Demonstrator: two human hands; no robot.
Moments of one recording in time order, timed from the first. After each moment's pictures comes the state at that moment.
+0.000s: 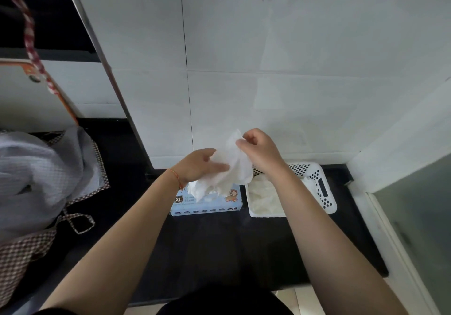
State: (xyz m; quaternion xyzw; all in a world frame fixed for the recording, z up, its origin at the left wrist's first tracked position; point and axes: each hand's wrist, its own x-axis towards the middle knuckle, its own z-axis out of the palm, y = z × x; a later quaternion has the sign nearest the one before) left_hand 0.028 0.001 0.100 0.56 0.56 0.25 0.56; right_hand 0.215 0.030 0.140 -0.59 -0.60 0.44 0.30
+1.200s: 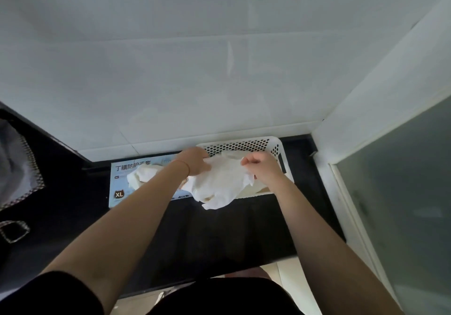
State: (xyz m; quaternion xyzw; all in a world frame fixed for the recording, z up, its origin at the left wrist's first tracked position) left_hand 0.173 0.069 0.020 0.71 0.62 -0.08 0.33; right_hand 0.391 0.037 0.035 -0.68 -0.52 0.49 0.19
